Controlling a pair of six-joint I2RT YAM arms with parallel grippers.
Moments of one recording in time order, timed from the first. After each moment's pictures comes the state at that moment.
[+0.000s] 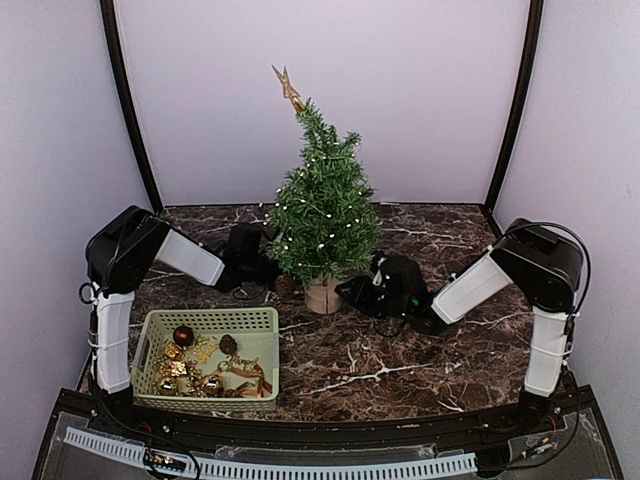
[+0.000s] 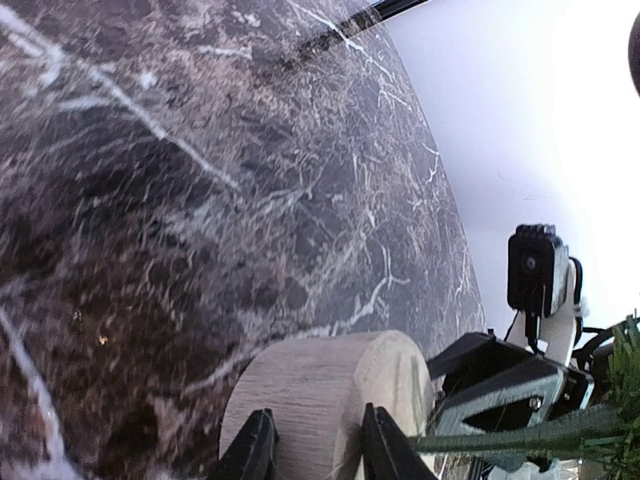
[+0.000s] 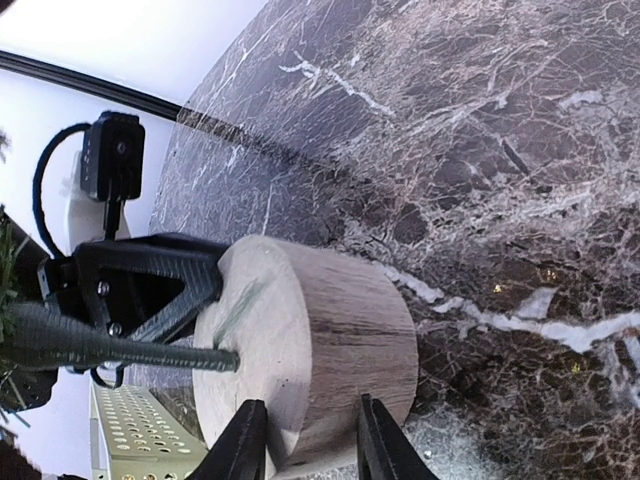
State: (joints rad) left arm -0.55 2.12 1.12 0.48 0.65 -0.74; right arm 0.82 1.95 0.80 0.72 -0.06 1.02
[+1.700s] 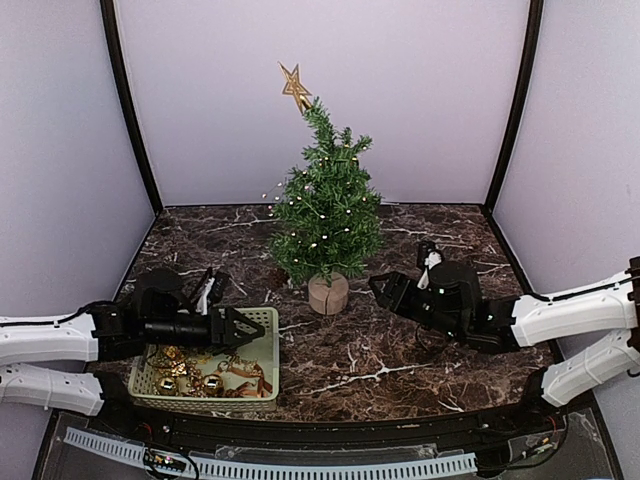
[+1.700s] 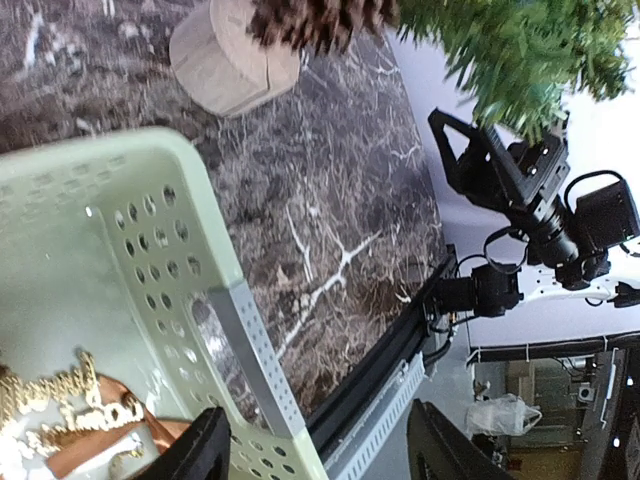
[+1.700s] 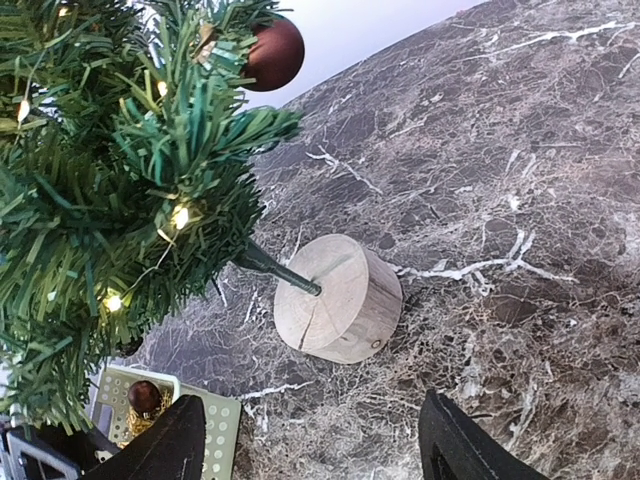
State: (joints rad) left arm -0.82 0.92 0.41 0.01 0.33 -0.95; right arm 0.99 1.27 0.53 0.35 0.35 0.92
